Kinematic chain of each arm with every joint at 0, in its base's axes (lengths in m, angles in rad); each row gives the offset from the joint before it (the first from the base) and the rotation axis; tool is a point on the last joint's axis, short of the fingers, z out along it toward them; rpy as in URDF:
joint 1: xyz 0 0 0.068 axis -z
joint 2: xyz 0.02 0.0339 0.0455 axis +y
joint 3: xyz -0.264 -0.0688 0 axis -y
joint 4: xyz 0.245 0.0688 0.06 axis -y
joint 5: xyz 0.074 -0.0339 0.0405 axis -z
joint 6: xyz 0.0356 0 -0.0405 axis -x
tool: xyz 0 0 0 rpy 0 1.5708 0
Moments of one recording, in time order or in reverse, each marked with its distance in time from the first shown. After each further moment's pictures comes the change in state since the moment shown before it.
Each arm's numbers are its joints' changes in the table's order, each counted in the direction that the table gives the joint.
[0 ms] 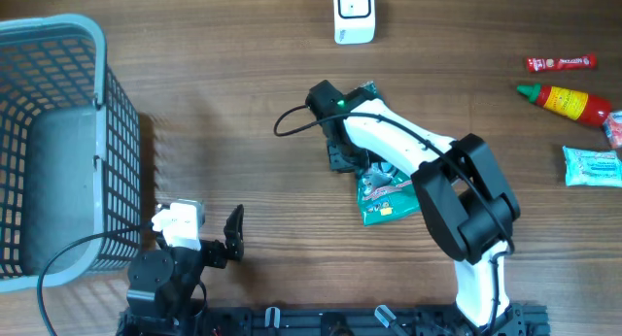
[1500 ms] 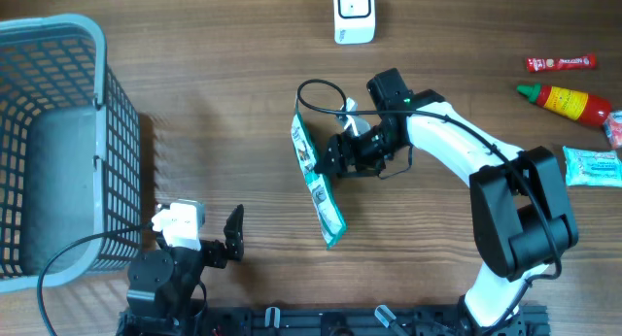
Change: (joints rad) left arm 0.000 0.000 0.000 0.000 0.000 0.000; right arm 0.222 -0.211 -0.248 0.222 -0.970 0.250
